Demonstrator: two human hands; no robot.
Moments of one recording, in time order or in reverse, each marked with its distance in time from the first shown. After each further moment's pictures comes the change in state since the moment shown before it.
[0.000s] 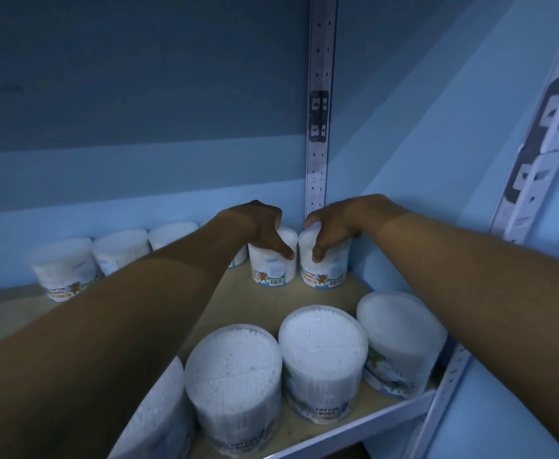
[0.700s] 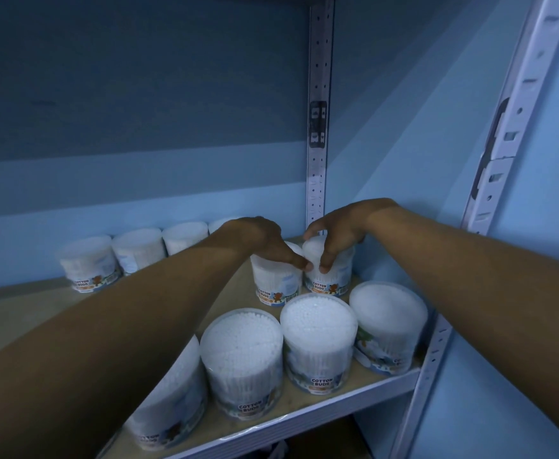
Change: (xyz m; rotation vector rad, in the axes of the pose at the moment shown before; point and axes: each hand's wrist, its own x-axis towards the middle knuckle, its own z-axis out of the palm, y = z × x) left_hand -0.052 0.025 -0.003 0.019 -0.153 -0.096; right_hand -0.047 -0.005 0.001 -0.001 -0.075 -0.059
